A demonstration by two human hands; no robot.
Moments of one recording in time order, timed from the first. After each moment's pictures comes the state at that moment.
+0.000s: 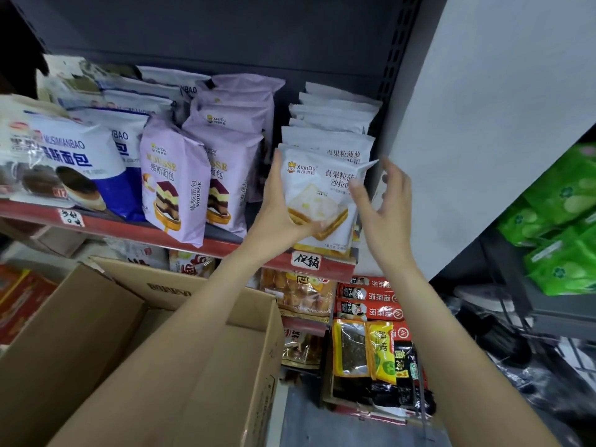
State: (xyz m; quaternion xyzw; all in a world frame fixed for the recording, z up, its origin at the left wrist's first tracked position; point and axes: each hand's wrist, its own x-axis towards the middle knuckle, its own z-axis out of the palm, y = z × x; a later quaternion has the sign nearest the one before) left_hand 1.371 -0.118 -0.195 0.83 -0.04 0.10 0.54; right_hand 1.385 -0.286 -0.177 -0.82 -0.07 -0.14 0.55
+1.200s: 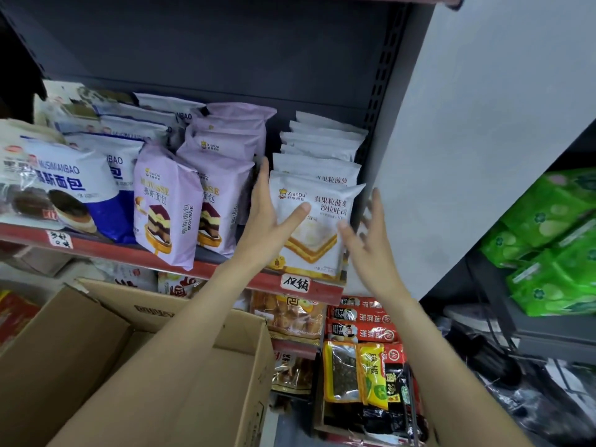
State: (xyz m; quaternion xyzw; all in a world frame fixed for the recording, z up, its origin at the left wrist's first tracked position) left_hand 1.384 -0.119 -0.179 0.82 -0.03 0.16 0.54; right_hand 1.390 -0.299 -0.197 -0.79 -0.13 -0.03 0.59
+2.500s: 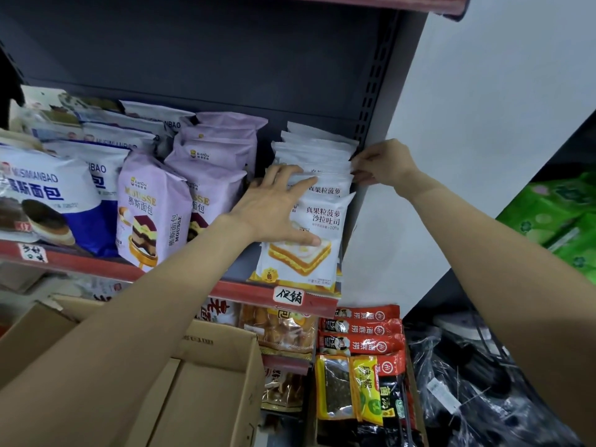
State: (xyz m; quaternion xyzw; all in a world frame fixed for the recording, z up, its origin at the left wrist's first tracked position) left_hand 1.433 -0.108 -0.141 0.98 -0.16 0.05 0.05; right_hand 1.524 -0.316 -0.105 -0.89 -0.06 0.01 0.46
